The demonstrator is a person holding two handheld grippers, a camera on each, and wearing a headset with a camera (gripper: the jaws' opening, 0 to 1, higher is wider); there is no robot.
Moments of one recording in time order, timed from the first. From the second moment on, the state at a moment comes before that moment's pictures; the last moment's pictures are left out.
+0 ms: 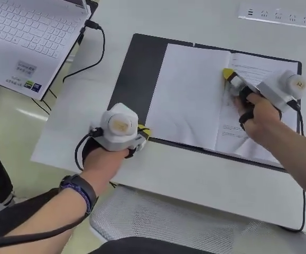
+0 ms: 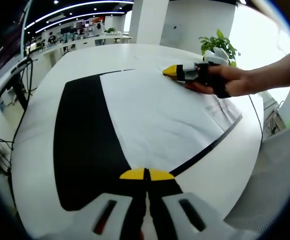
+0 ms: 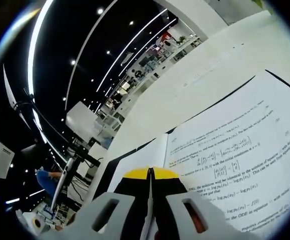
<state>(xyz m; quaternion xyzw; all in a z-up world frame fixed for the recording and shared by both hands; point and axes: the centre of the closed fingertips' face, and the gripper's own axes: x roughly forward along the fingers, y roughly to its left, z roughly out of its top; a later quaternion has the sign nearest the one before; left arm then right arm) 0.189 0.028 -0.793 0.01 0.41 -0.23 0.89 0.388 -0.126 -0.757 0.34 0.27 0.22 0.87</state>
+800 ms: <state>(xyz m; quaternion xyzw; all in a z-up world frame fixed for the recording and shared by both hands) 0.188 0.028 -0.793 0.03 0.40 -0.23 0.89 0.456 -0.130 -0.772 0.35 0.24 0.16 0.89</state>
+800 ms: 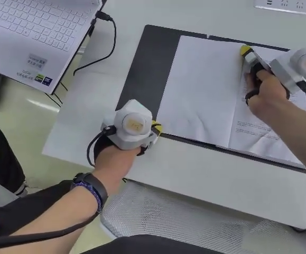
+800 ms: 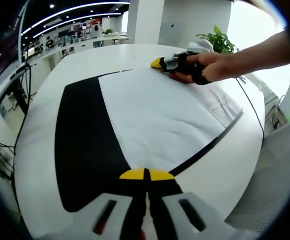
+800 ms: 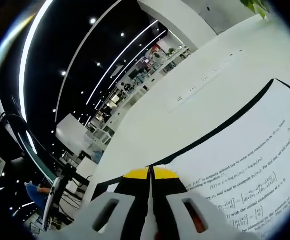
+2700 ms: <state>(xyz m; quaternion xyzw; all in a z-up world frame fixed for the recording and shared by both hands) 0.189 0.028 -0.793 0.03 0.39 -0.23 0.89 0.280 -0.122 -0.765 0.26 0.27 0.30 0.88</state>
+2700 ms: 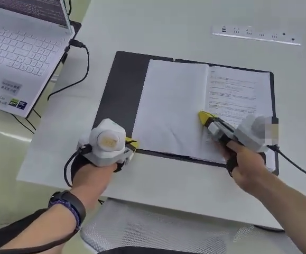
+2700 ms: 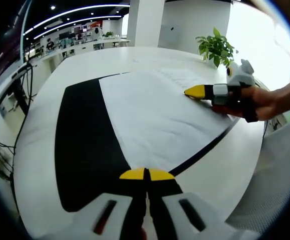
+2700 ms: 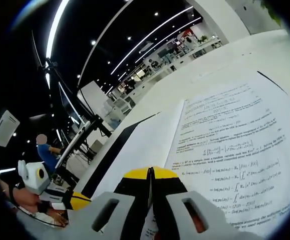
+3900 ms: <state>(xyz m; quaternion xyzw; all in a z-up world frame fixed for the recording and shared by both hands) 0.187 0.027 -0.792 0.04 0.38 -0.24 0.89 0.199 -0.128 -0.782 0.24 0.32 0.32 0.86</state>
